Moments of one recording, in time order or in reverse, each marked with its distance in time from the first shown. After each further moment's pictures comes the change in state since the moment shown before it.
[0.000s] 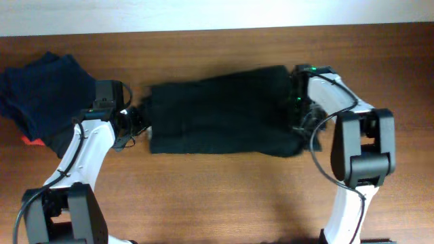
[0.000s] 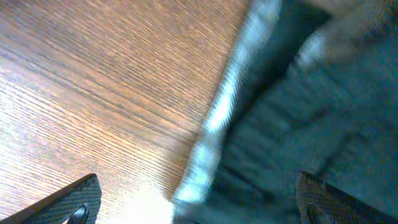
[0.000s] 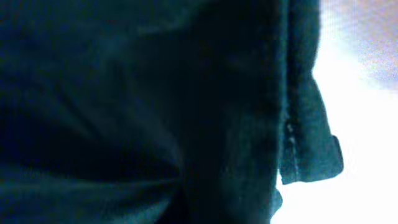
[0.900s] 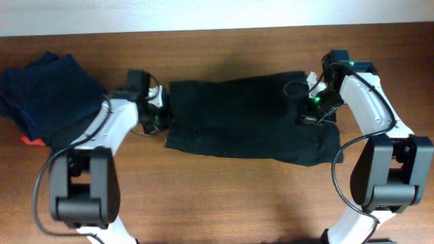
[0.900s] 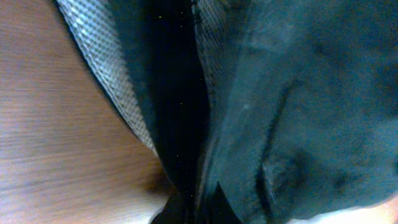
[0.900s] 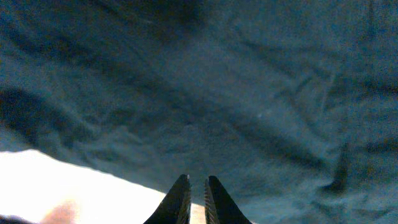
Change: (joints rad) left arm -0.125 0.235 0.184 -0.042 0.357 0.234; right arm -0.091 -0.219 -0.003 0.019 -0.505 -0.319
